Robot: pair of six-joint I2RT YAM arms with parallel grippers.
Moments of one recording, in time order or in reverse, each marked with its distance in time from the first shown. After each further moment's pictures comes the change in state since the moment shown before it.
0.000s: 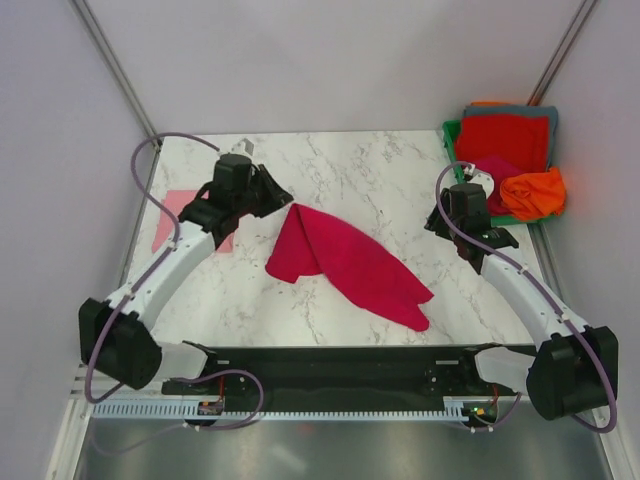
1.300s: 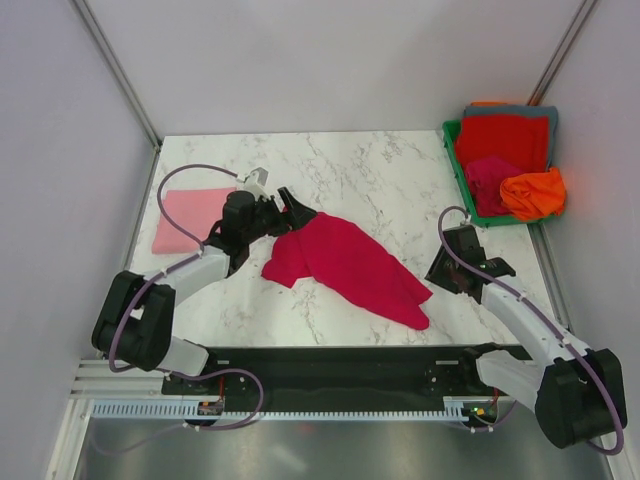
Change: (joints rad) left arm 0.016 0.136 -0.465 0.742 0.204 0.064; right arm 0.032 -0.144 -0.245 -0.243 -0.103 0.183
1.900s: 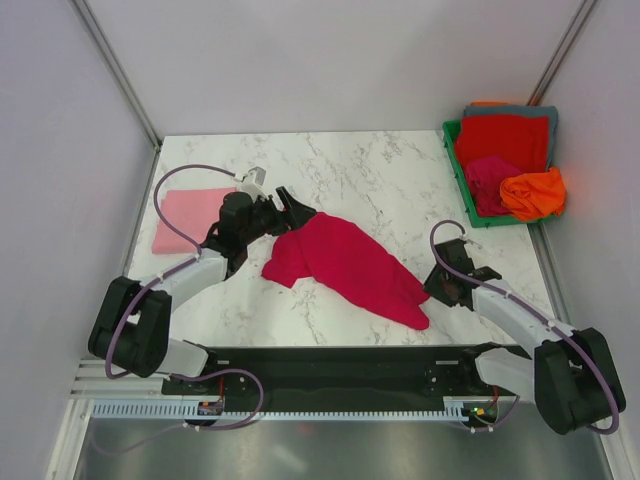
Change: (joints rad) left arm 0.000 -0.034 -0.018 0.030 0.008 0.000; right arm 0.050 0.069 -0.127 0.101 0.078 0.141
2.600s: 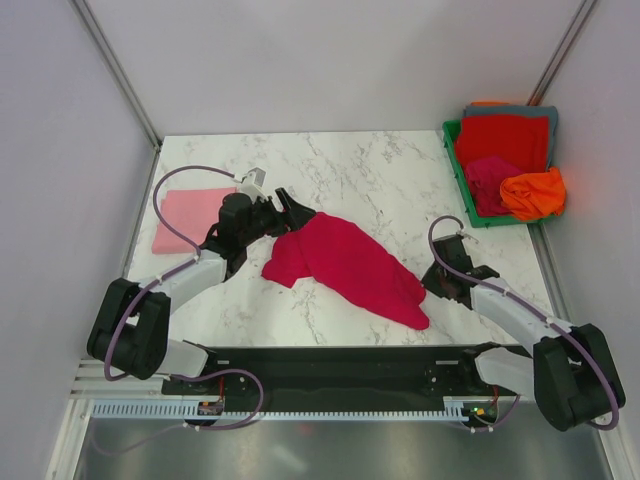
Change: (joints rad) left arm 0.000 -0.014 -0.011 0.000 0.000 0.000; right arm 0.020 0.044 -0.007 0.125 -0.014 0.023
